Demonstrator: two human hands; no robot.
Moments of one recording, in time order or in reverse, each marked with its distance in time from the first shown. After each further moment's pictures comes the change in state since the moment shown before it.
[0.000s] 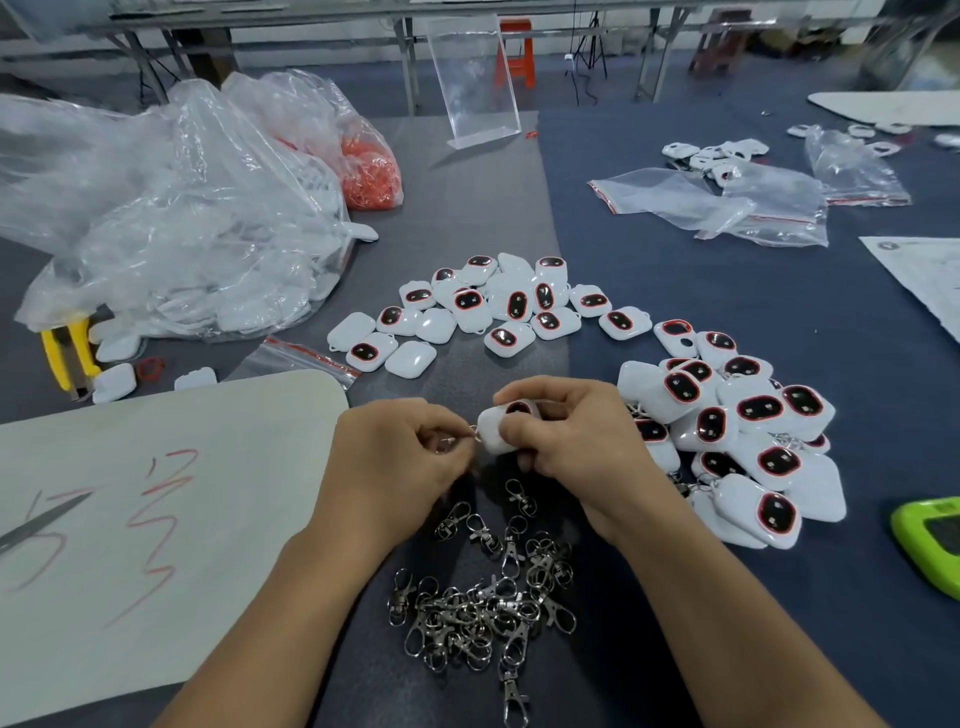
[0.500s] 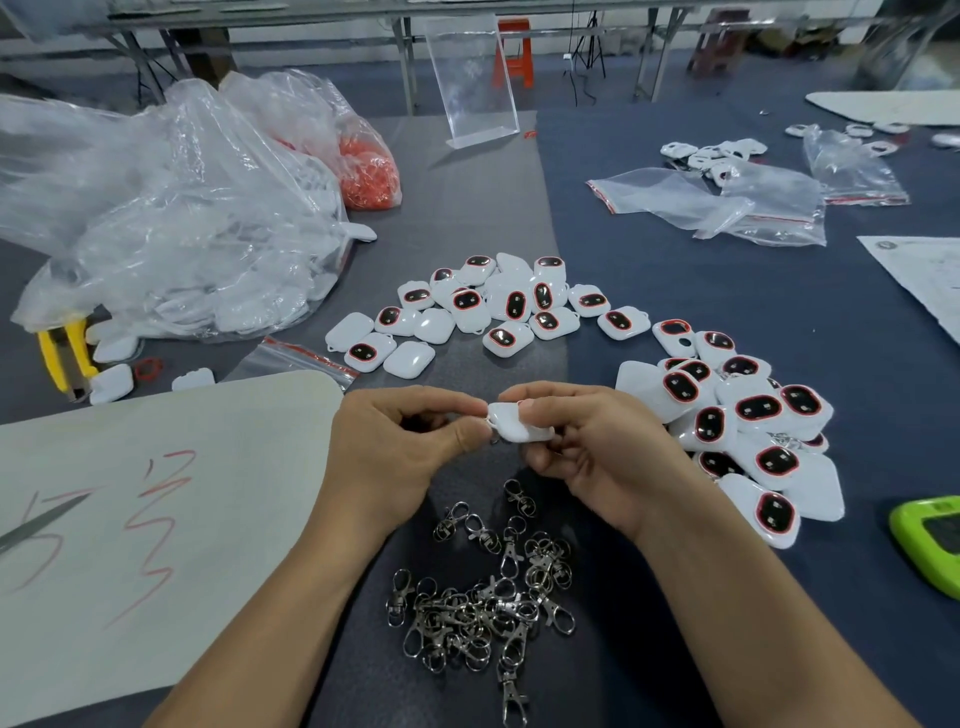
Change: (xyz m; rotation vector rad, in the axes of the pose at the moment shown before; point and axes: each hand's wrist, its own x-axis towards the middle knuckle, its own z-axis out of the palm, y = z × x) left_hand 0.004 0.008 0.000 -0.587 -0.025 -0.063; right_hand 0.002 -0.013 -0.015 0.352 -0.181 0.239
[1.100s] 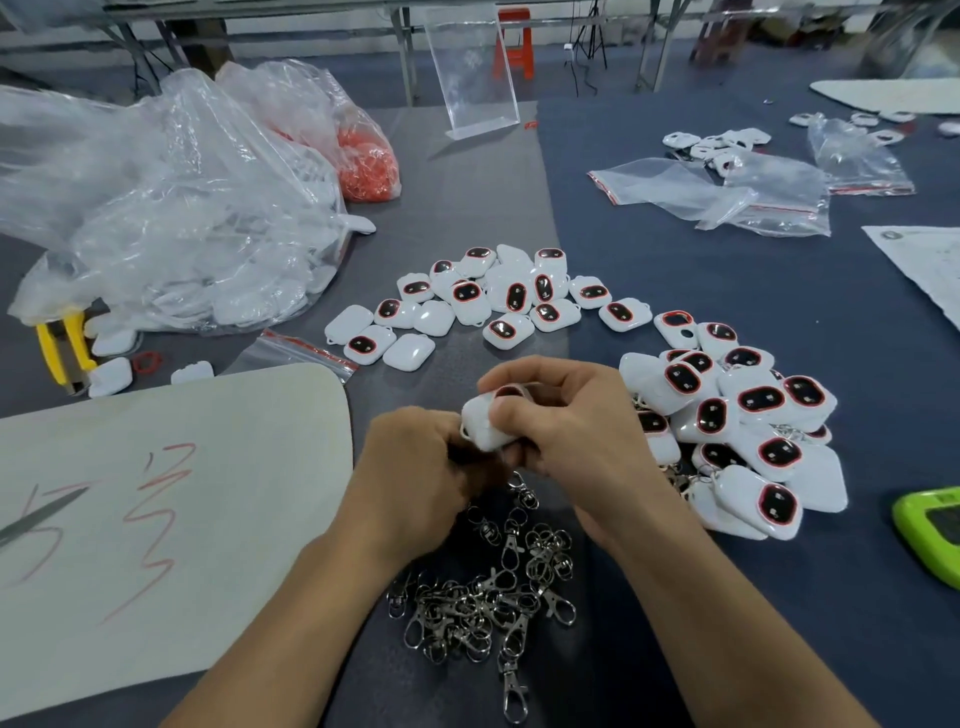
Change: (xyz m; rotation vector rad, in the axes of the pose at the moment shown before) left_hand -0.015 0.005 0.005 0.447 -0.224 -0.002; right_hand -0.012 0.010 0.025 -0.220 0.104 -0.355
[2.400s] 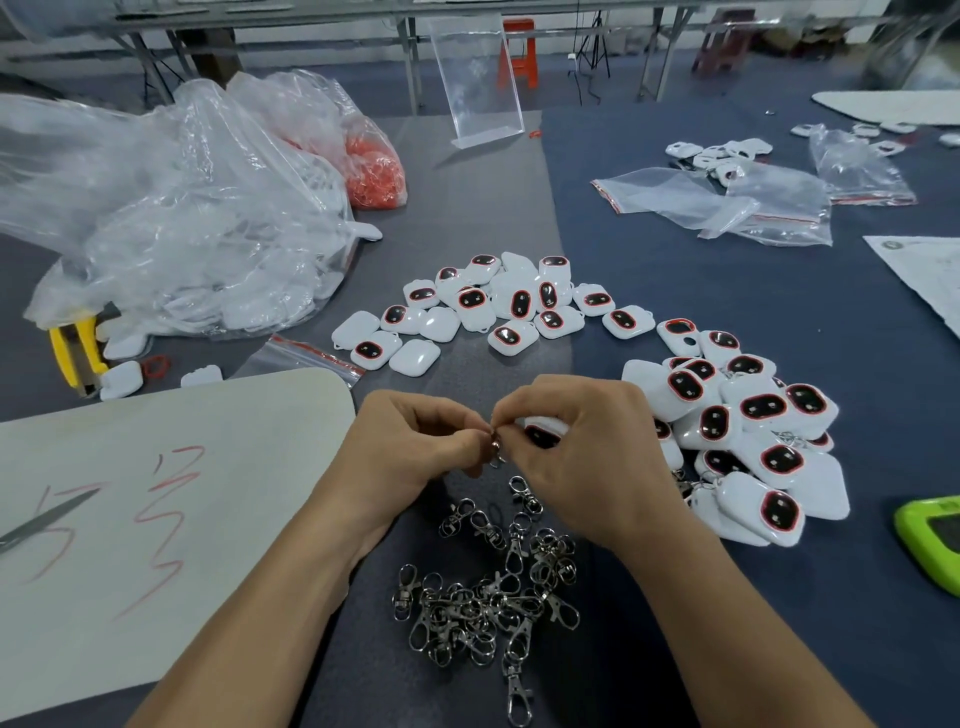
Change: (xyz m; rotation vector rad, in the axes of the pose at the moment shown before) left_hand 0.013 -0.002 -0.012 -0.585 -0.018 -0.218; right_hand -0.006 0.000 -0.013 -0.810 0.052 -0.618
